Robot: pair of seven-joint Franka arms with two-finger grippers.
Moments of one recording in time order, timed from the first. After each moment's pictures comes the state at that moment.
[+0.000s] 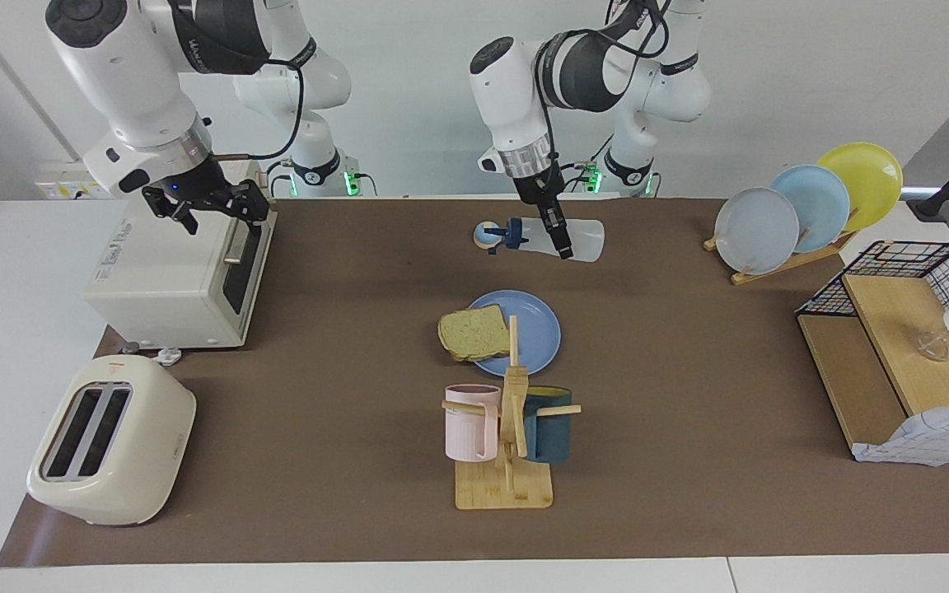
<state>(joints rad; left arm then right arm) -0.66 0.02 -0.19 -1.94 0.54 1.82 0.55 0.05 0.01 -0.02 -1.61 -0.03 1.51 0.08</state>
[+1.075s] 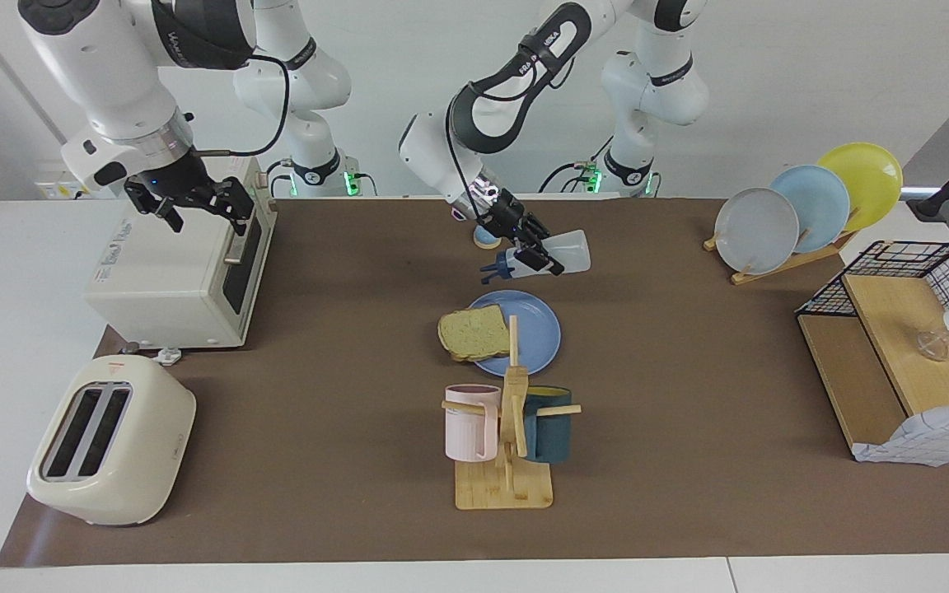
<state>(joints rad) -0.82 0.31 -0.19 -1.78 0.89 1.47 0.45 0.04 0.00 -0.03 -1.61 -0.03 1.52 0.08</state>
